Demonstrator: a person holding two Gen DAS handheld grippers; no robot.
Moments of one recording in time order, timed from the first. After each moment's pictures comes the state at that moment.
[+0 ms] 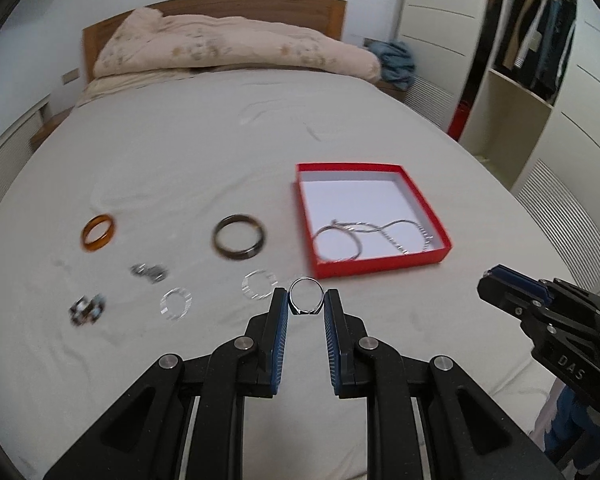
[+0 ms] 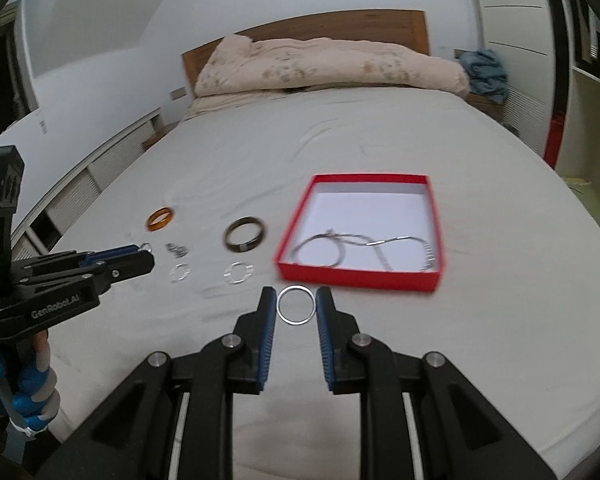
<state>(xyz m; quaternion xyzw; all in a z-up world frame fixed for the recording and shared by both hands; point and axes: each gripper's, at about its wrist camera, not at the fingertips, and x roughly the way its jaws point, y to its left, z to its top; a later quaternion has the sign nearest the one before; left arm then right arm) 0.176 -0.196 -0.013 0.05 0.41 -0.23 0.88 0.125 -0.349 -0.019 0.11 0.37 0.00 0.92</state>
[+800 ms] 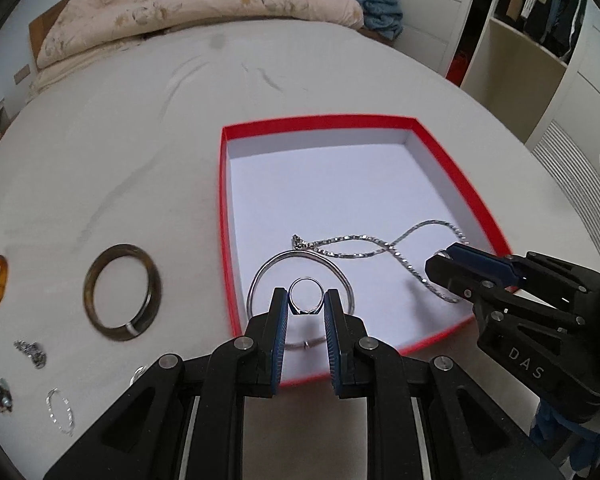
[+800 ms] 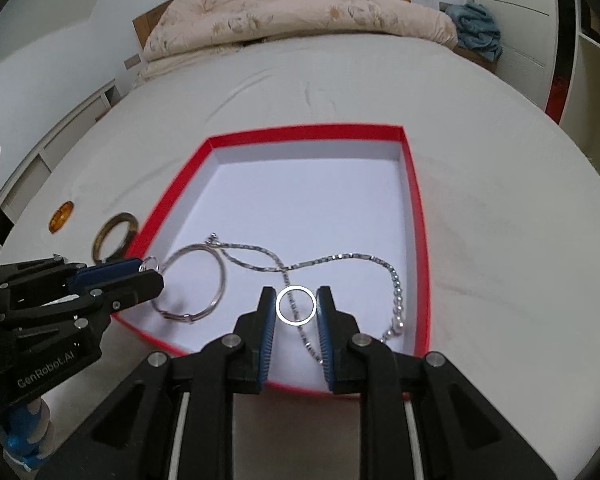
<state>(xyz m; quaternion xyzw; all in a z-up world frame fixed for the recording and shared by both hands) 0.299 -0.309 -0.122 0.09 0.48 -0.26 0.84 0.260 -0.434 -0.135 0.11 0.45 -0.03 0.89</state>
